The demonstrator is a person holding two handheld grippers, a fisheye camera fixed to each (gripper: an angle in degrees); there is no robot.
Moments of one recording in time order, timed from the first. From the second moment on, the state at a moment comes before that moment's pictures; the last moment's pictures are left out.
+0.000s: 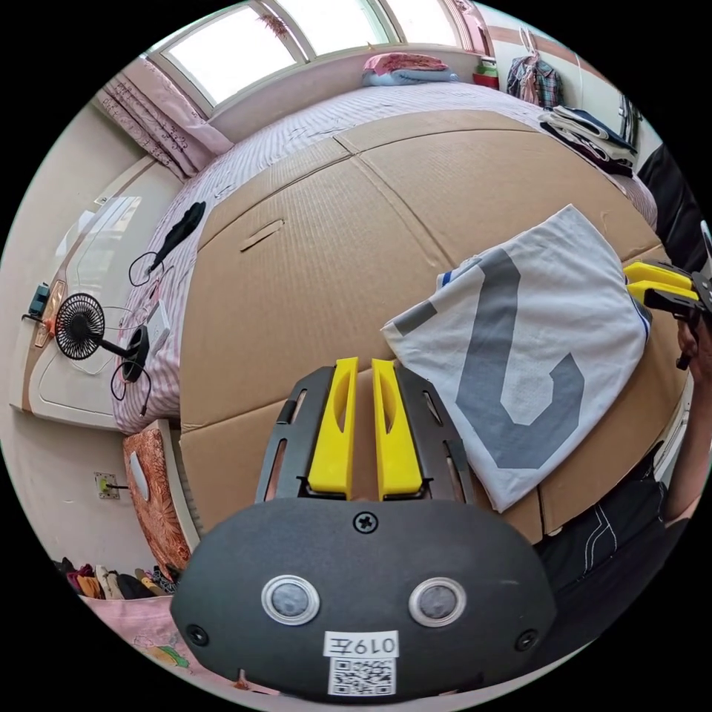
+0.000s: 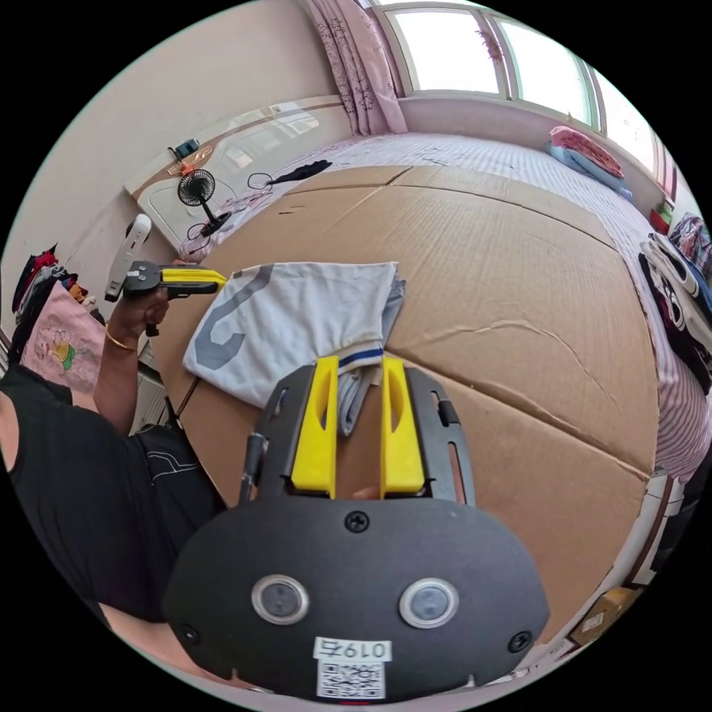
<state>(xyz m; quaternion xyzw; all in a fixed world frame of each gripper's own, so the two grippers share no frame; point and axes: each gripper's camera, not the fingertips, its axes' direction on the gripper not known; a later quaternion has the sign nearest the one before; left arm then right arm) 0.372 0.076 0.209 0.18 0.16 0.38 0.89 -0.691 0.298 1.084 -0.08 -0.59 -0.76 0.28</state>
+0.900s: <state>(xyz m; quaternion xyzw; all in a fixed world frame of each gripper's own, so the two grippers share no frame) 0.263 0.172 0.250 0.32 0.32 0.56 0.69 -0.493 0.449 1.014 0.27 -0.52 -0.81 0.07</state>
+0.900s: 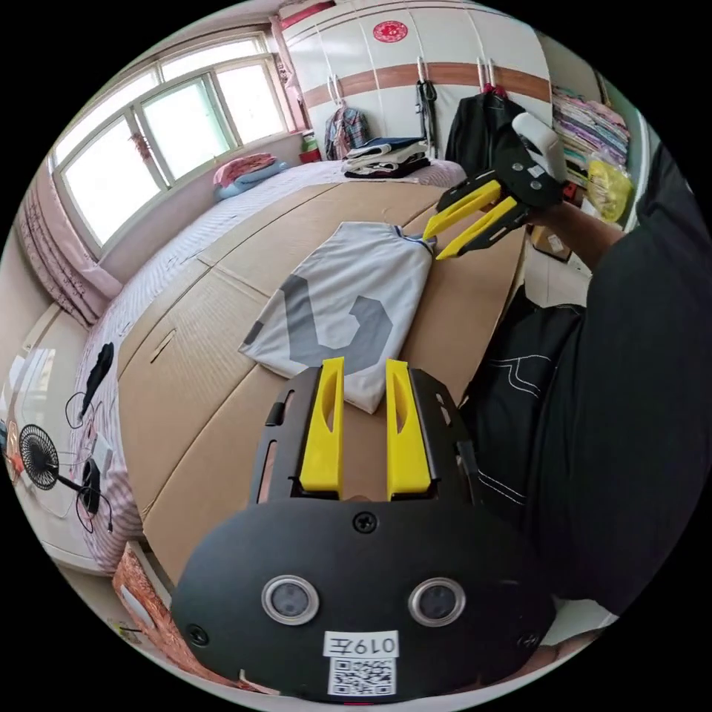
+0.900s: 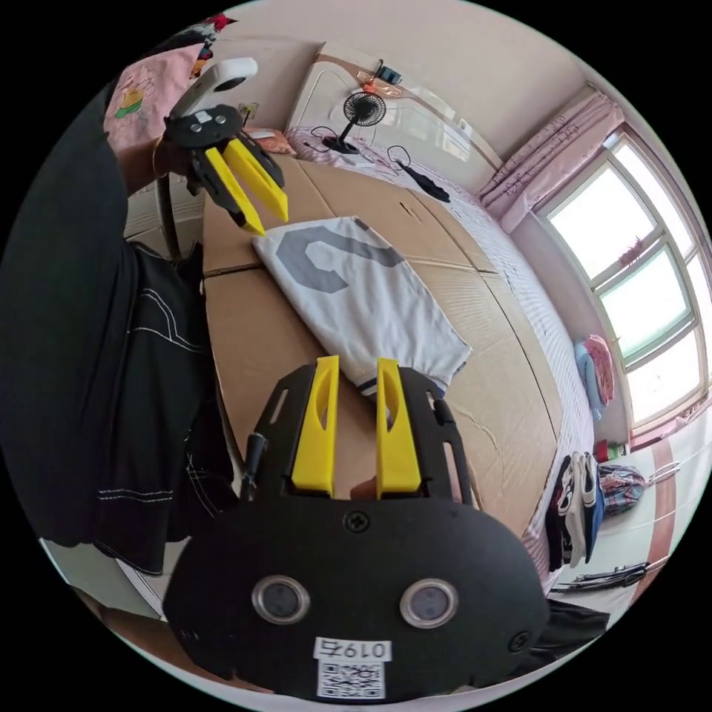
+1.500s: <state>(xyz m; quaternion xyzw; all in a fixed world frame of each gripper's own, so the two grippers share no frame) 0.289 0.191 0.262 0.32 0.17 0.67 0.65 -0.479 0.521 0.962 0.30 -0.45 -0.84 0.09</state>
